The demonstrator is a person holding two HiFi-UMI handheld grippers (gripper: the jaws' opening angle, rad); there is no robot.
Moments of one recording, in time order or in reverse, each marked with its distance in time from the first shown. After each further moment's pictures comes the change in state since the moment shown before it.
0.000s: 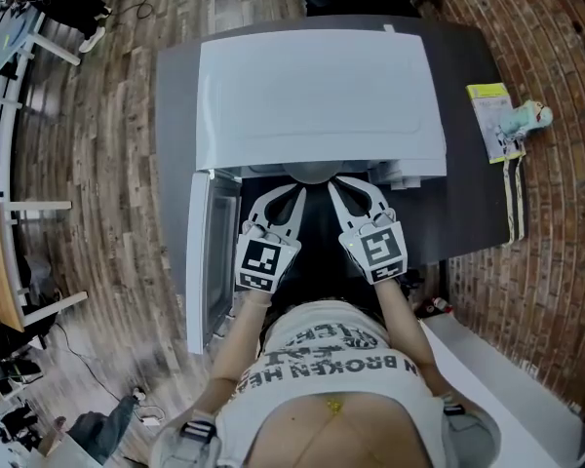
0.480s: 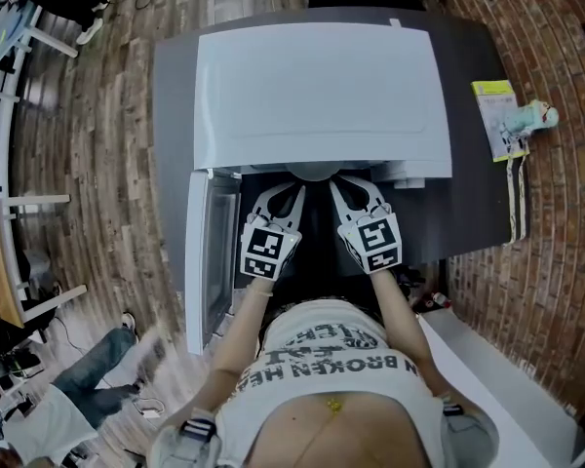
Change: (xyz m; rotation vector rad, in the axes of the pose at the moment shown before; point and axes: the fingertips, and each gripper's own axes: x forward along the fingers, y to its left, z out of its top) left arm 0.022 0.014 -0.053 -0.053 0.112 -0.005; right arm 0.025 -0.008 -0.050 0.070 0.102 -0.006
